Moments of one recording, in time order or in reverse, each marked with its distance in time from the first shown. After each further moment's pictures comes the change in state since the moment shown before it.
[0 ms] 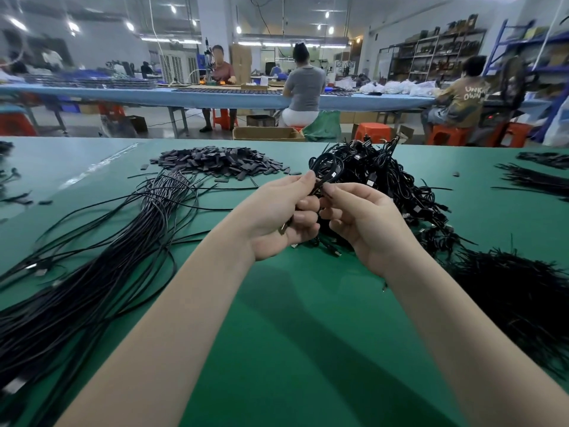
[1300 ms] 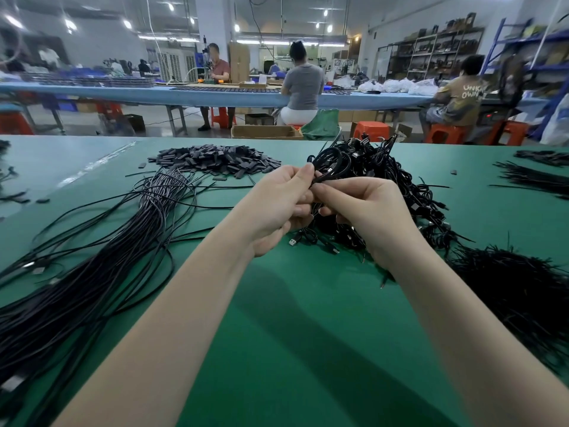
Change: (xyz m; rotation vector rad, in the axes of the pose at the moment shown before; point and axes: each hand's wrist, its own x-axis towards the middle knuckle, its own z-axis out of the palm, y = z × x) left_hand 0.000 -0.002 0.004 0.181 0.091 0.171; right_hand -0.004 -0.008 -0.002 -0.369 0.000 -0.223
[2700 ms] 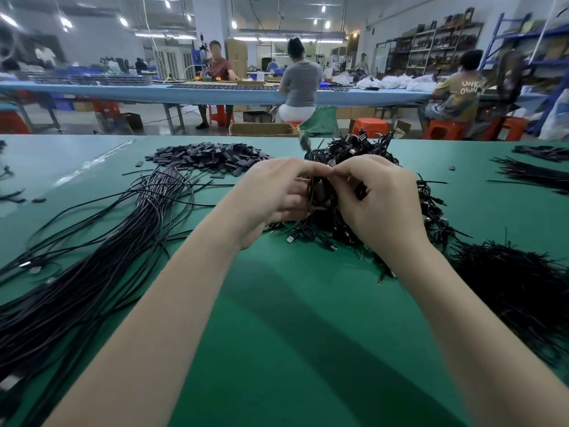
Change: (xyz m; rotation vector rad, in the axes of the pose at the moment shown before) left_hand -0.007 0.012 -0.007 0.249 -0.013 0.069; right_hand 0.006 0.003 -0.015 -0.778 0.232 -0.675
